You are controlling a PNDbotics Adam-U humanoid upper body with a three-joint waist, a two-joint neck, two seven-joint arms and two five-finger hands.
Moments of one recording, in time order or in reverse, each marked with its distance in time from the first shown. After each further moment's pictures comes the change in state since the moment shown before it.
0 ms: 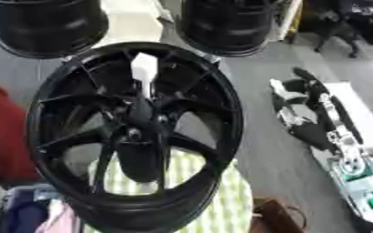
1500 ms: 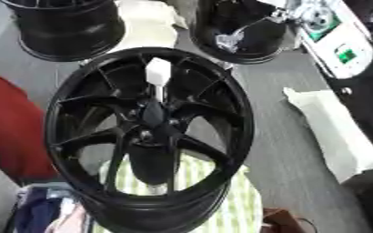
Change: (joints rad) left arm 0.000 0.000 -0.023 0.006 0.005 -0.007 -0.023; right arm -0.674 -0.069 0.284 0.335 0.124 -0.080 0.612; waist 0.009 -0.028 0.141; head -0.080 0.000
